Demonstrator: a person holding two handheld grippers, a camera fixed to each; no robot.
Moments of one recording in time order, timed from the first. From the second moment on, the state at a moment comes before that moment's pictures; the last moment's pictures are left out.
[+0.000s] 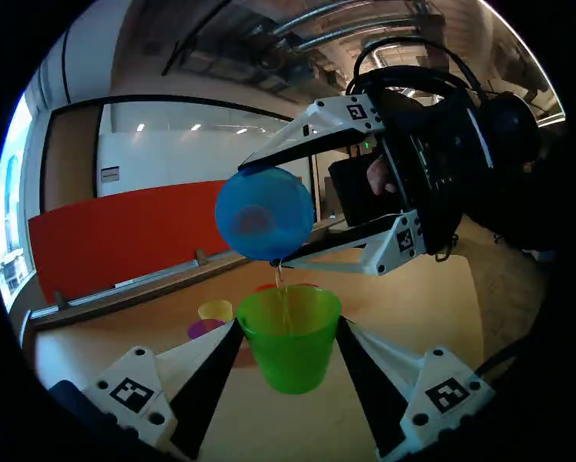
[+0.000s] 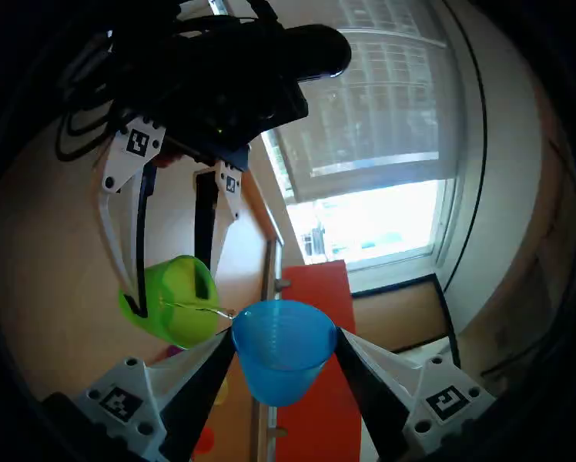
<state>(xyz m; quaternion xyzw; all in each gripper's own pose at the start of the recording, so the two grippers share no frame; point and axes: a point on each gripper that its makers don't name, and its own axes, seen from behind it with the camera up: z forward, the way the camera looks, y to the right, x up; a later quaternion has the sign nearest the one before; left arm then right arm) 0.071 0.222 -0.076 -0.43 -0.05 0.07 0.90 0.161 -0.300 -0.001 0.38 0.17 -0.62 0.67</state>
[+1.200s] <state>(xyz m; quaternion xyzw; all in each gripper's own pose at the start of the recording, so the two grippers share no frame) 0.072 0.221 -0.074 -0.43 -0.04 0.07 0.90 0.161 -0.302 -0.005 0.36 0.18 -0.64 0.65</state>
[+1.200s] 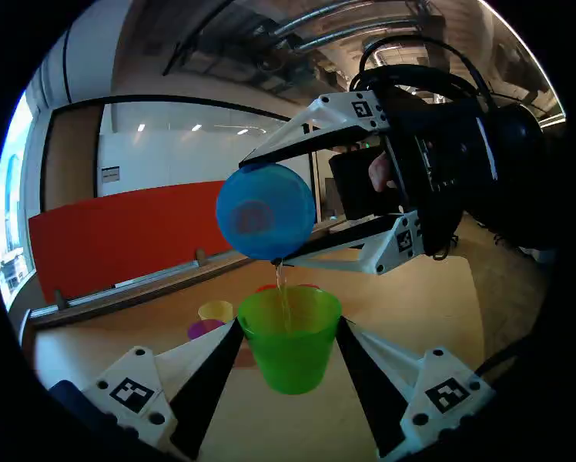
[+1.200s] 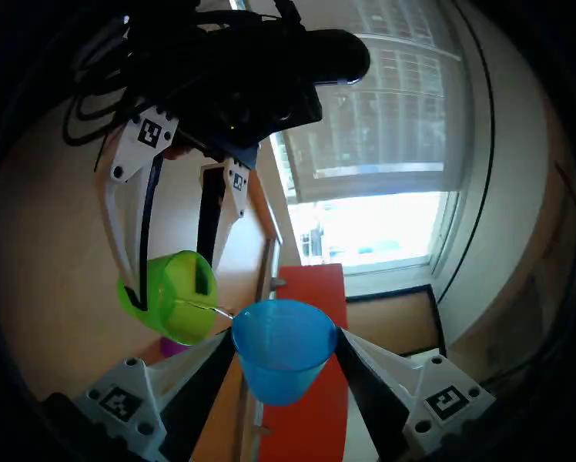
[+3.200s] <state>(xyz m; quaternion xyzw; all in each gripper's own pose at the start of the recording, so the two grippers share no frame) 0.072 0.225 -0.075 -0.43 -0.04 0.06 0.90 0.161 -0.299 -0.015 0.33 0.21 -0.71 0.58</state>
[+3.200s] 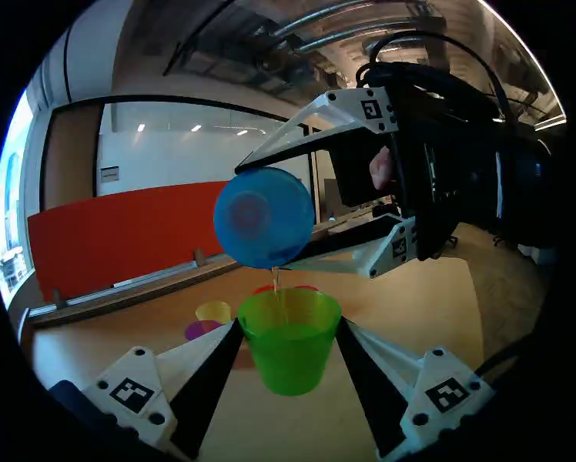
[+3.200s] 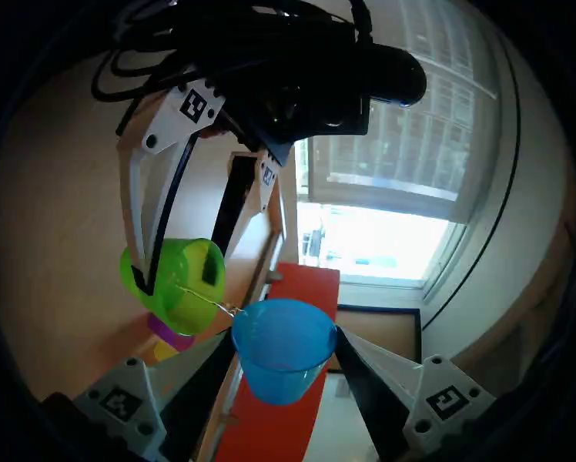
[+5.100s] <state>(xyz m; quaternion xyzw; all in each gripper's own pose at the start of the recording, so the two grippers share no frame) 0.064 0.216 -0.076 -0.42 -0.06 0.06 0.90 0.127 -0.263 -0.011 0.35 0.03 -0.29 0.89</state>
